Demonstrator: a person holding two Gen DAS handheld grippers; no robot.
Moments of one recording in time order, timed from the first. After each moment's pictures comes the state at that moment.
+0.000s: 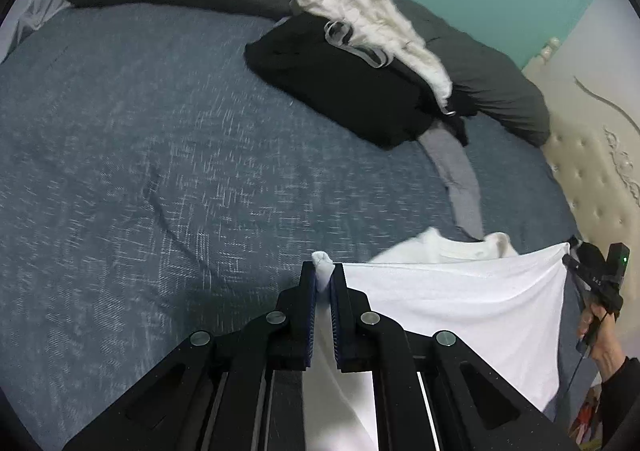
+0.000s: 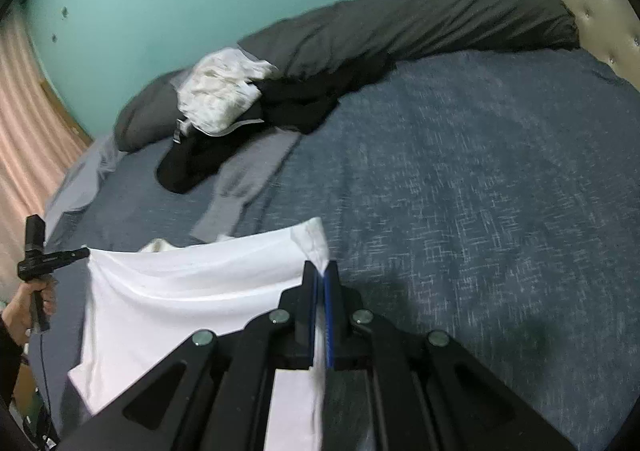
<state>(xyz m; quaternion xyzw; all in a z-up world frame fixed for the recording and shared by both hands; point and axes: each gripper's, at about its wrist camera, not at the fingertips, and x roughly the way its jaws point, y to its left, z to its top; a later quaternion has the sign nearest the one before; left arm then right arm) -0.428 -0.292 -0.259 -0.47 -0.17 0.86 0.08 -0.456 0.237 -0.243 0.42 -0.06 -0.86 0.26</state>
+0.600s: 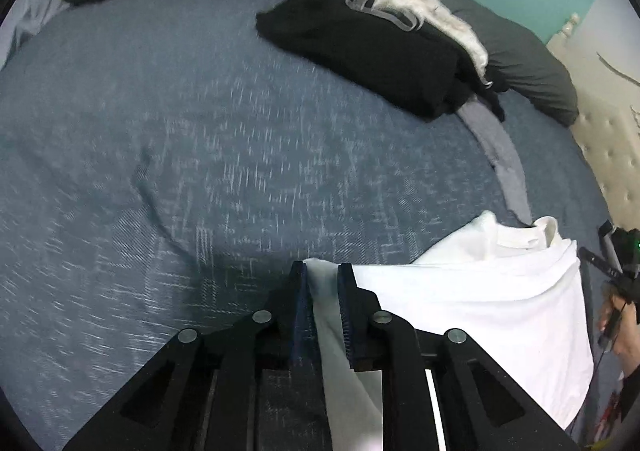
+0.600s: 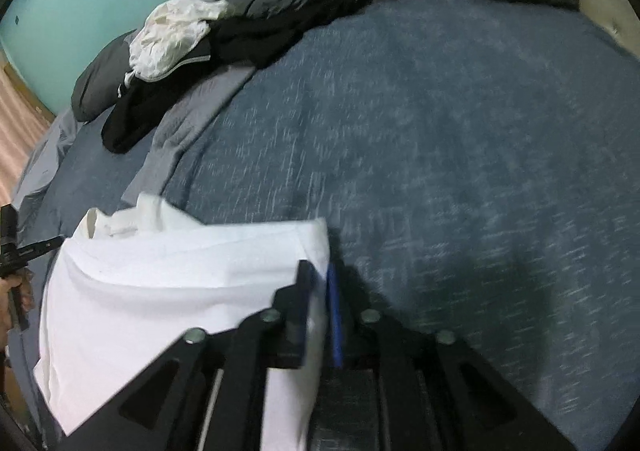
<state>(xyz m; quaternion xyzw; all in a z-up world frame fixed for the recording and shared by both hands) -0.443 -0.281 -0.287 -0.49 -0.12 0.86 0.05 -0.481 0.224 -0.300 0.48 -0.02 -0.85 0.21</state>
